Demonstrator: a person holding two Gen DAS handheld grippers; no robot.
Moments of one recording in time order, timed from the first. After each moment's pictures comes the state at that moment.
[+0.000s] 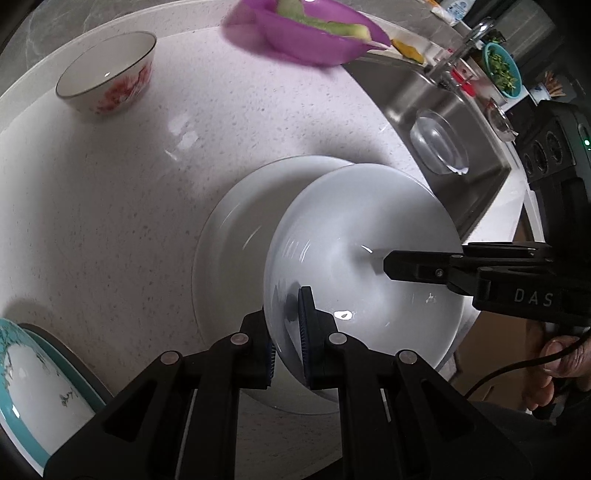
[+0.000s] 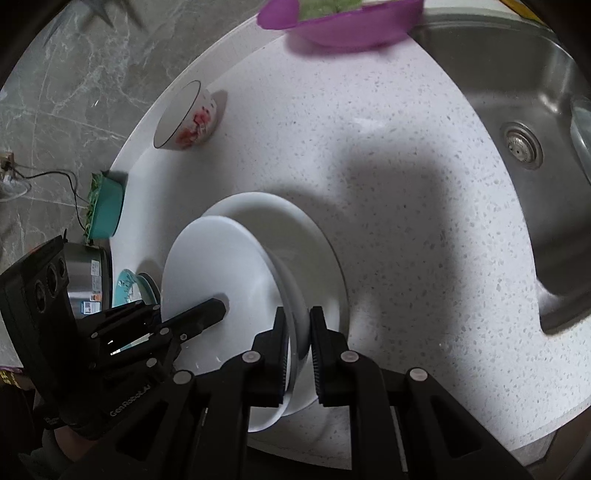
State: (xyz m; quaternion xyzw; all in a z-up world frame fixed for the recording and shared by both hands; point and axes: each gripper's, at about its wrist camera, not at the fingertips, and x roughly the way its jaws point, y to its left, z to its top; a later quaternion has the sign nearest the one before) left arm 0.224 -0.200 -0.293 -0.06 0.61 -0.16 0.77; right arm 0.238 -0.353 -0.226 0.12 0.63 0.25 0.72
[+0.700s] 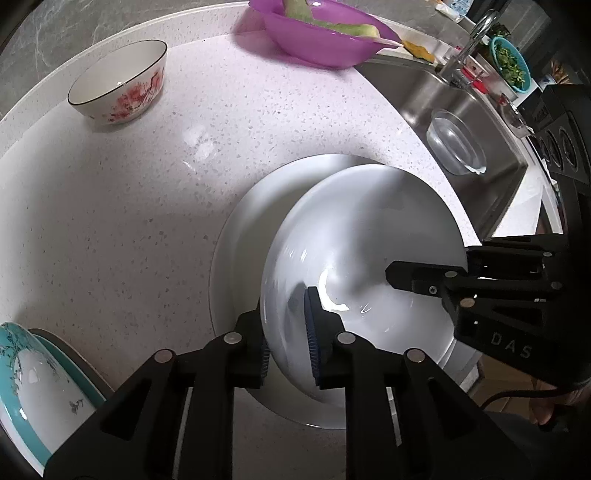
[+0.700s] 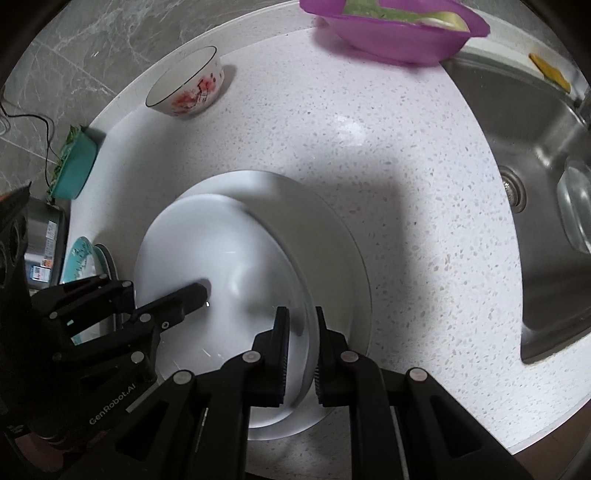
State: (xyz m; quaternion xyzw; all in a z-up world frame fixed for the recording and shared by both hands) left arm 0.234 -0.201 -0.305 -0.02 0.59 -0.14 0.79; right arm 0.228 -0.324 -0.233 0.00 0.61 0.22 0.76
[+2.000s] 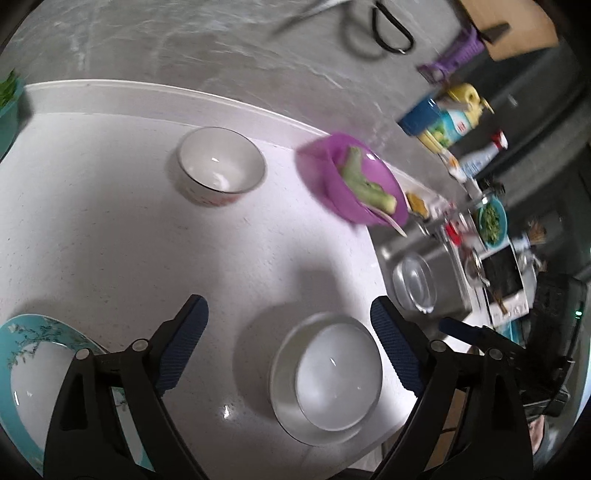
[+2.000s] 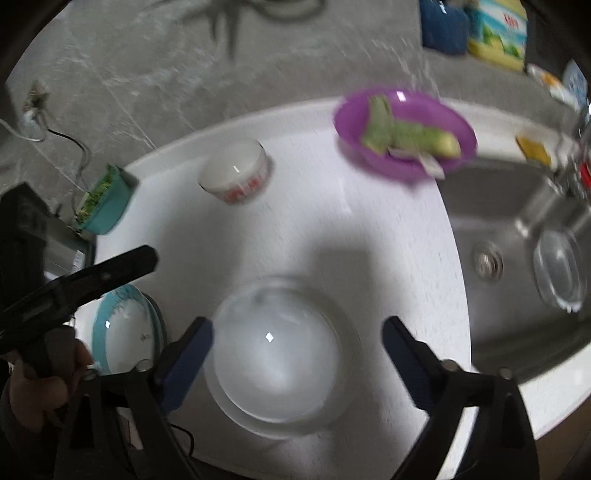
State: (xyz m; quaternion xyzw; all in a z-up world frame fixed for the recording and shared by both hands) left arm 0.247 -0.062 -0.209 -0.26 0.47 -0.10 0.84; right arm 0.218 -0.314 -0.120 -0.01 0.49 0.26 0.83
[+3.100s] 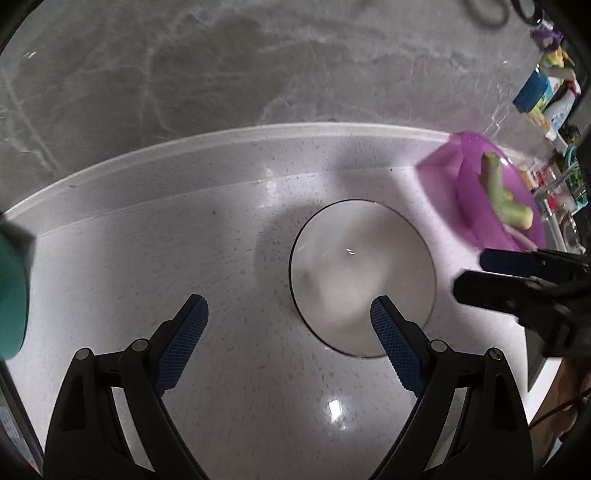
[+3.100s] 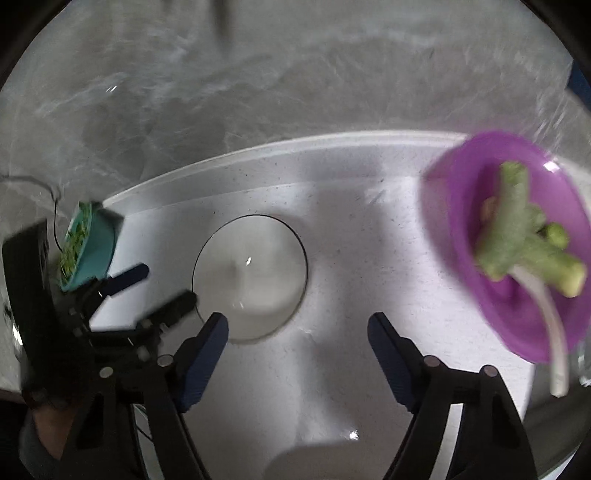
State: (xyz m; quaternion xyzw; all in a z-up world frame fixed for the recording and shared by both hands) left arm 0.445 0.021 -0.273 -0.08 0.54 -0.02 0.84; right arm 0.423 -0.178 -0.169 0.01 0.57 0.27 0.78
